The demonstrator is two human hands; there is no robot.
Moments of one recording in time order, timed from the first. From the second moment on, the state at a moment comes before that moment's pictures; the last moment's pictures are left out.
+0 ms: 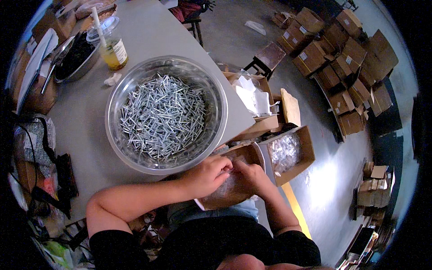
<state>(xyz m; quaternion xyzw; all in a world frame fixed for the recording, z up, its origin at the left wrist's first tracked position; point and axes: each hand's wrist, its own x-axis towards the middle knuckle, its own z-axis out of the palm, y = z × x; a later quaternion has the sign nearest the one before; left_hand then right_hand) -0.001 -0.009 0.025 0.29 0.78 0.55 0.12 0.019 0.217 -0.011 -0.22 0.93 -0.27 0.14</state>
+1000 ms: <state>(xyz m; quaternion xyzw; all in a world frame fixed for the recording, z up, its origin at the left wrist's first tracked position) 0.006 0.006 -0.008 0.30 0.76 0.56 0.08 -0.087 0.063 0.129 -0.49 0.84 -0.24 0.03</state>
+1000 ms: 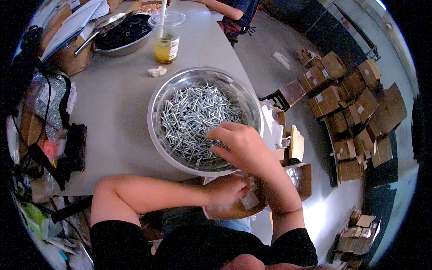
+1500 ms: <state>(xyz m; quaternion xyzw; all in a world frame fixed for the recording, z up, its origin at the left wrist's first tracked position) 0.000 0.003 -0.006 0.36 0.74 0.57 0.07 -0.102 0.052 0.118 -0.50 0.84 -0.20 0.01</state>
